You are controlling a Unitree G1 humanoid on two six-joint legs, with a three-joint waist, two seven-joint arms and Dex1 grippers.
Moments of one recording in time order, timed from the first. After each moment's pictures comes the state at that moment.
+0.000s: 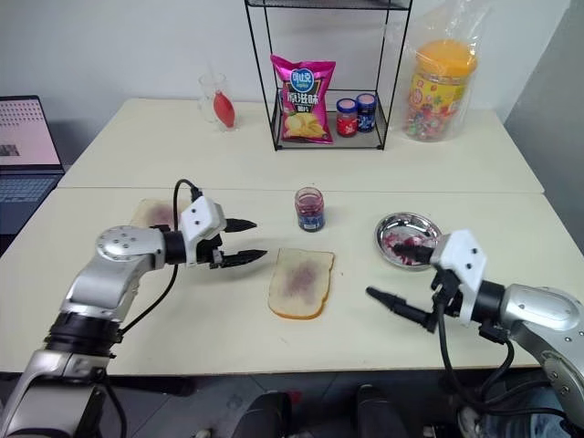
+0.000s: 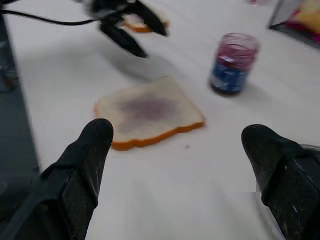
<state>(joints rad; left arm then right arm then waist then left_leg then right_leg) -0.49 0.73 -0.05 0.07 -0.27 0.20 -1.11 0.02 -0.80 -0.27 -0.68 0.65 0.64 0.70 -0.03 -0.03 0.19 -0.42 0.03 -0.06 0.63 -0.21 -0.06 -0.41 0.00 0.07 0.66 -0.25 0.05</state>
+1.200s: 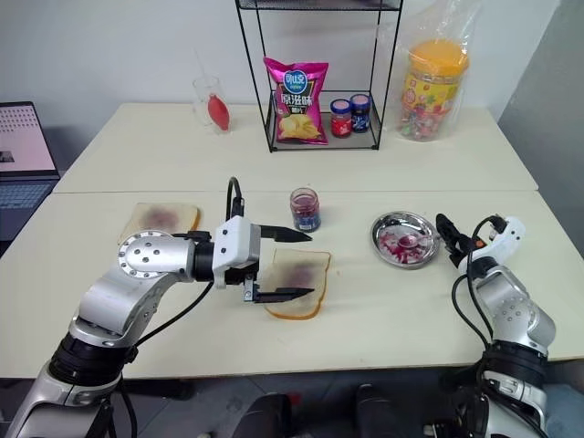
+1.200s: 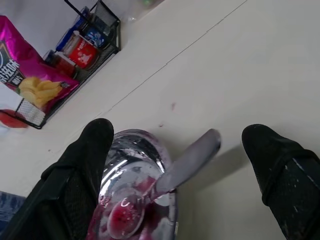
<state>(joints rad) -0.47 0.66 -0.19 -0.32 -0.33 0.34 -1.10 -0.43 -0.30 -0.54 0.22 0.74 0.68 0.23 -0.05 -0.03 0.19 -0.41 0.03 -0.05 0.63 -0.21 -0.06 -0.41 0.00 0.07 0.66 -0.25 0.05</state>
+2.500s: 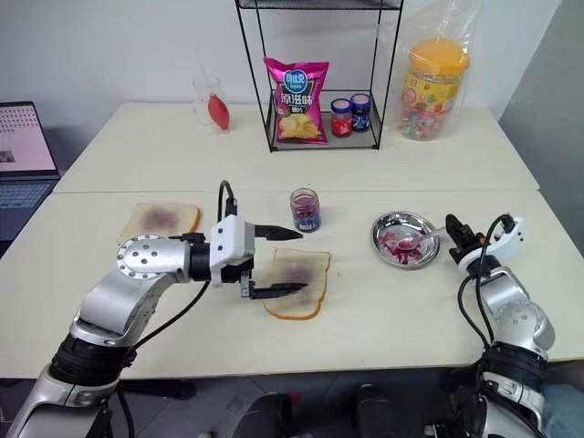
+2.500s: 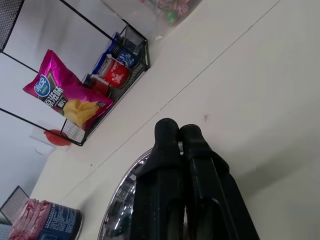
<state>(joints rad) -0.43 0.68 -0.10 -0.27 -0.34 0.35 -1.05 -0.38 -0.31 -0.57 0.08 0.90 0.71 0.24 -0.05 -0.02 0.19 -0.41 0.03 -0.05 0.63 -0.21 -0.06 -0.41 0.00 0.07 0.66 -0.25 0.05</state>
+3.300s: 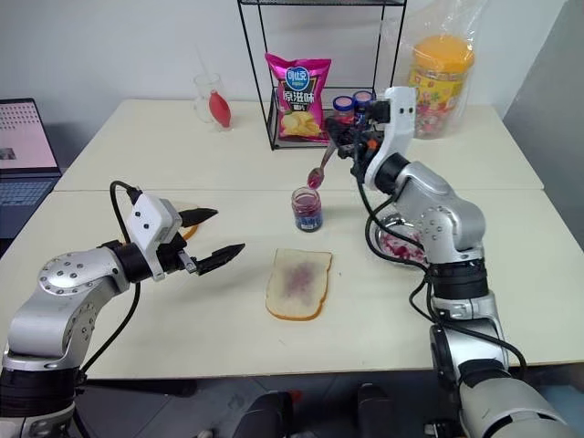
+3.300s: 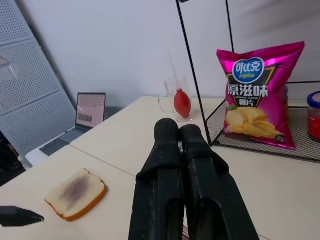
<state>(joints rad) -0.24 0.74 0.17 -0.28 -0.35 0.46 -0.82 -0.91 -0.24 -0.02 0.15 0.60 0.59 0.36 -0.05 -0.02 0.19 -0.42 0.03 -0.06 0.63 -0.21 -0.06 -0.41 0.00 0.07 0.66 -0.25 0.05</state>
